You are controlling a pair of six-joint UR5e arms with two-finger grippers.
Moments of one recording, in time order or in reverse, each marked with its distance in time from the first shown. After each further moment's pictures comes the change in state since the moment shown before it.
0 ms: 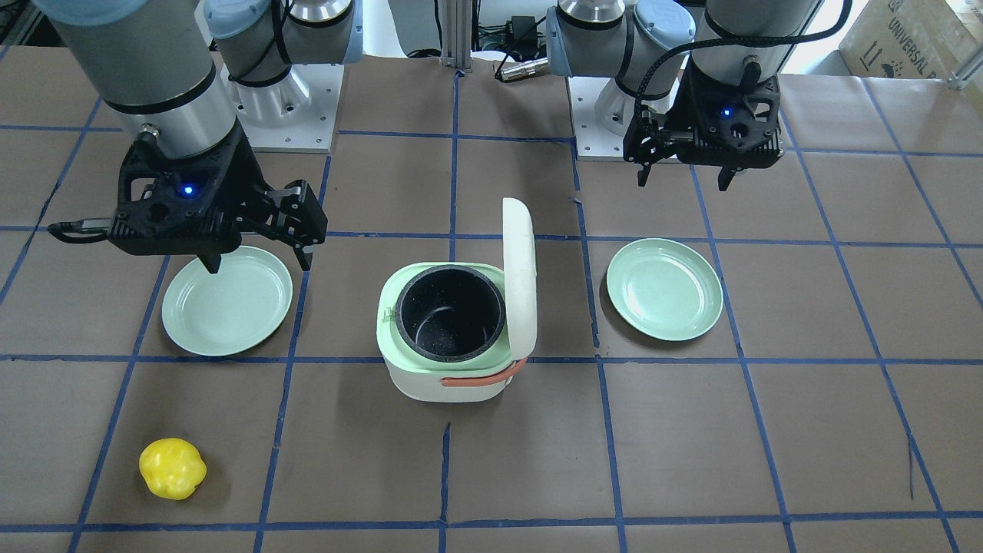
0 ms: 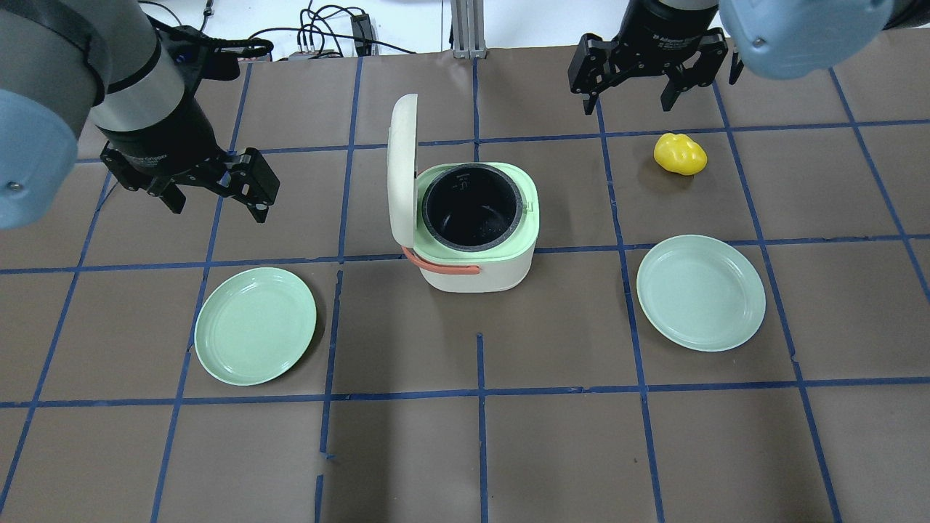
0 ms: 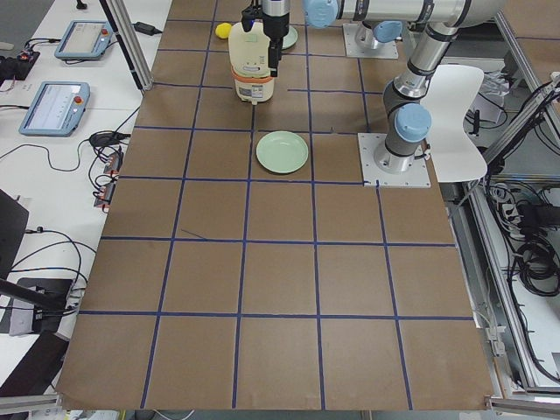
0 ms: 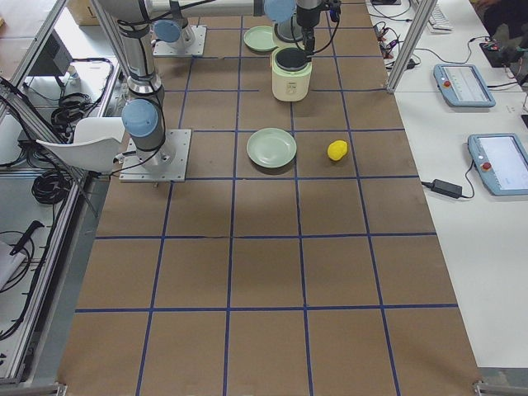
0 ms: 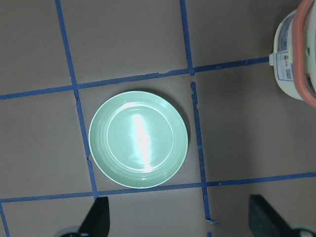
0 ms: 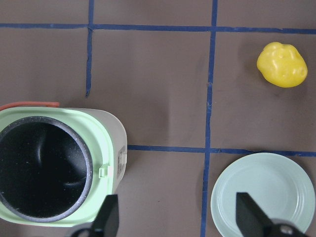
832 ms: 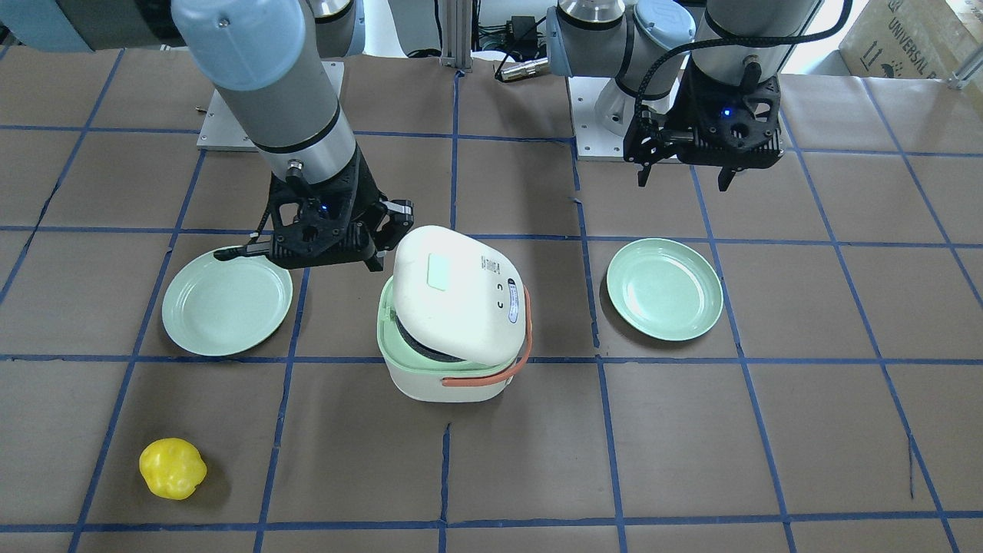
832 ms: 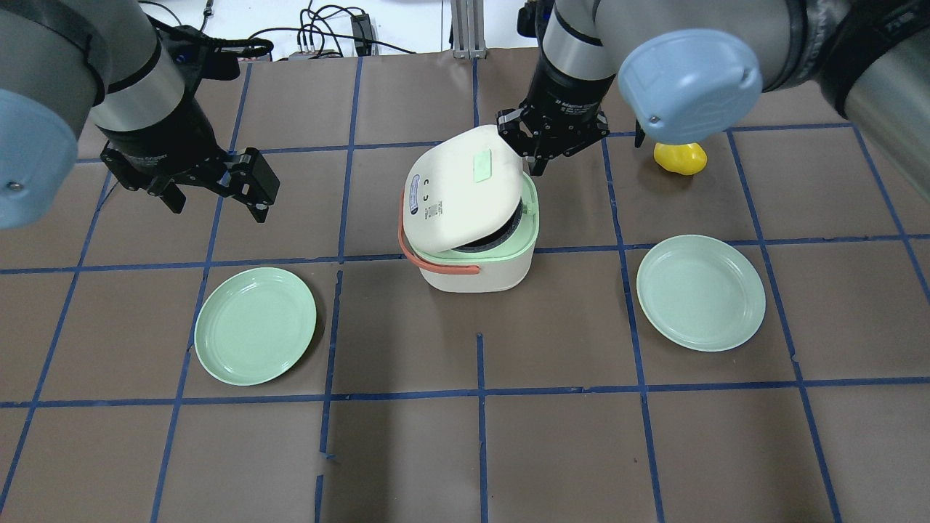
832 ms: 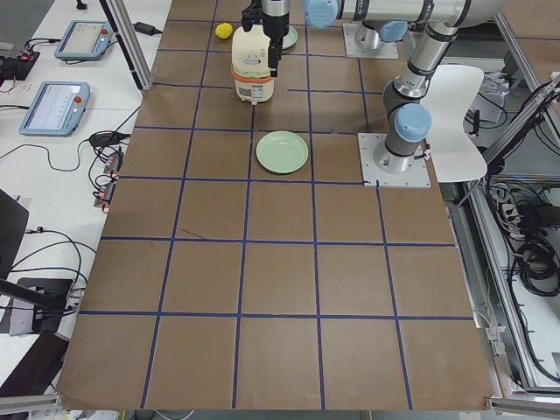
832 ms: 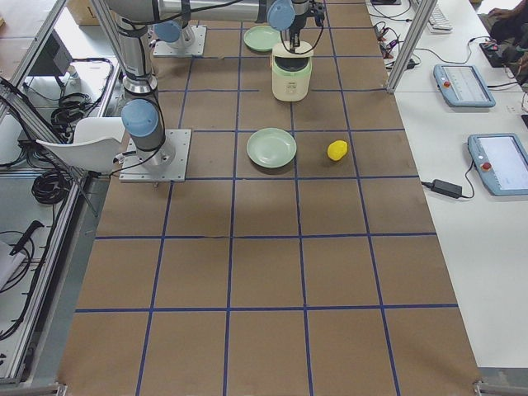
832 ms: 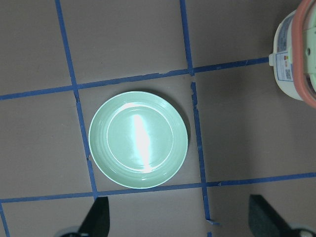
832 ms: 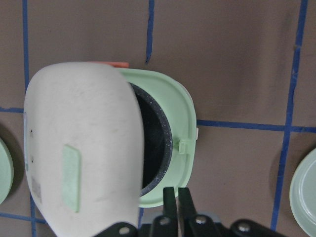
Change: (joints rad) left arm 0.000 0.000 0.000 0.000 0.000 0.000; right arm 0.113 0.032 0.051 -0.019 0.125 0.078
